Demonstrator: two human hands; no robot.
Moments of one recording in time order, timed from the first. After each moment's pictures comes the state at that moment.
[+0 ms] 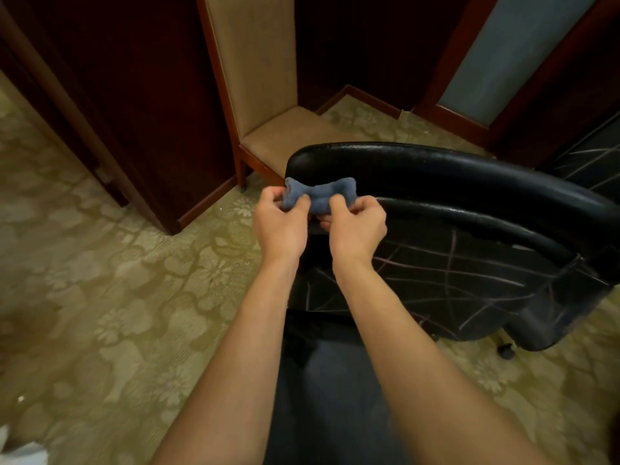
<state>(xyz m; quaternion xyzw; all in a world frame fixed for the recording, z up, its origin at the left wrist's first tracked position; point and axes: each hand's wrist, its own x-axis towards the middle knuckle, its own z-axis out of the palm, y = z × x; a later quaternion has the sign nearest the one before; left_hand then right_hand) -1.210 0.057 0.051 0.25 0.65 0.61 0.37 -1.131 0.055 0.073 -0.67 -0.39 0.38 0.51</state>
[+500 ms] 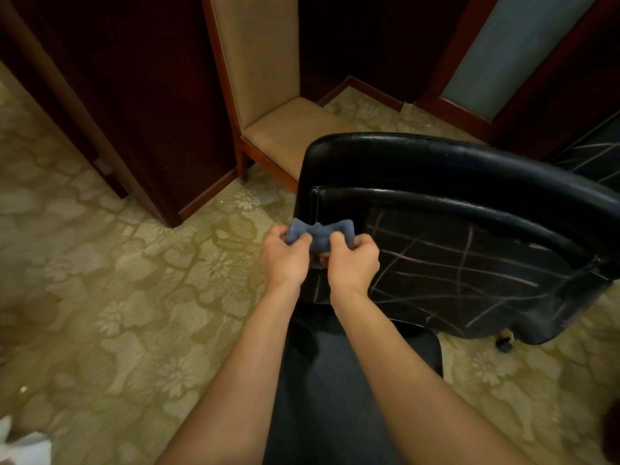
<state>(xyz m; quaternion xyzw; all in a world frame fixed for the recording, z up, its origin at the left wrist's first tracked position) -1.209 0.023 -0.009 0.21 0.70 0.51 0.44 -1.134 0.018 0.021 -0.73 -0.35 0.39 0.43</state>
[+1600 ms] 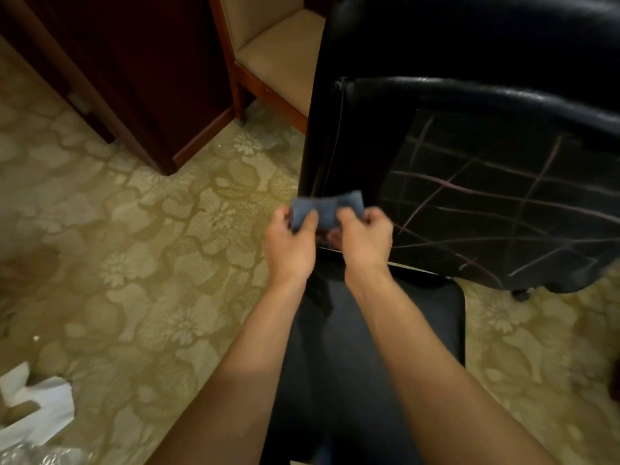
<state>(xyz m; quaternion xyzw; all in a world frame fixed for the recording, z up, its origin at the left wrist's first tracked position) -1.203 -0.027 -0.094 0.24 0.69 0.51 0.45 -1.120 -0.001 -0.073 -0.71 -0.29 0.48 0.41</state>
